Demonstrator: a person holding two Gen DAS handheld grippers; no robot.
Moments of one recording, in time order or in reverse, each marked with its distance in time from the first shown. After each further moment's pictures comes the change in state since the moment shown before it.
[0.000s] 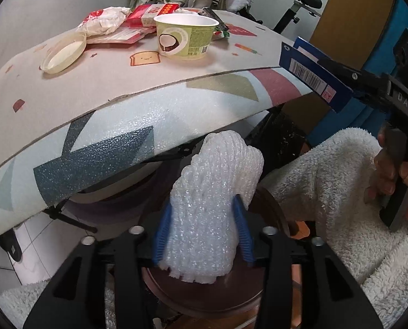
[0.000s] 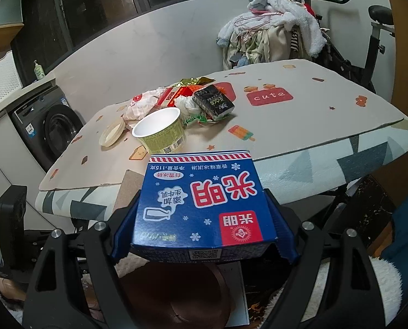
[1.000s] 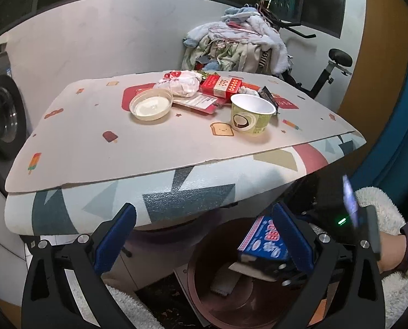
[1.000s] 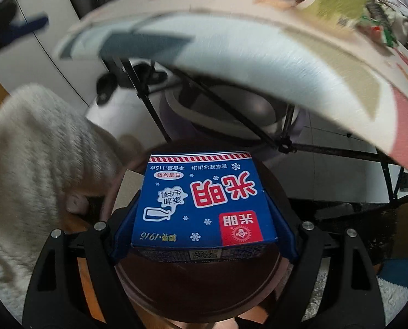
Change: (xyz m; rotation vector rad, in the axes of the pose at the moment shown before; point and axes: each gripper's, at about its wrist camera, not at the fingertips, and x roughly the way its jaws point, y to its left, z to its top) left arm -0.092 0.037 -0.009 -0.117 -0.300 0.203; right arm 0.119 0.117 -0.097 -0.481 0.537 0.148
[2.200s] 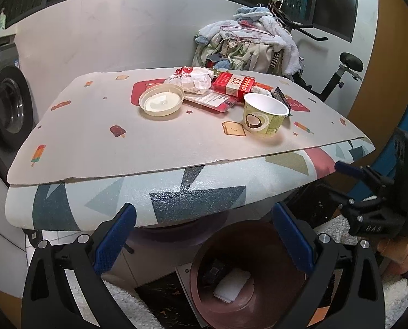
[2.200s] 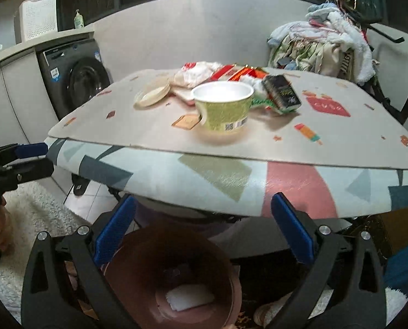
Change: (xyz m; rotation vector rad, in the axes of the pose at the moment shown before) left arm 0.009 0.006 0.000 -0.050 0.012 0.042; right arm -0.111 -0.056 -0.004 0.184 -0.486 -0.146
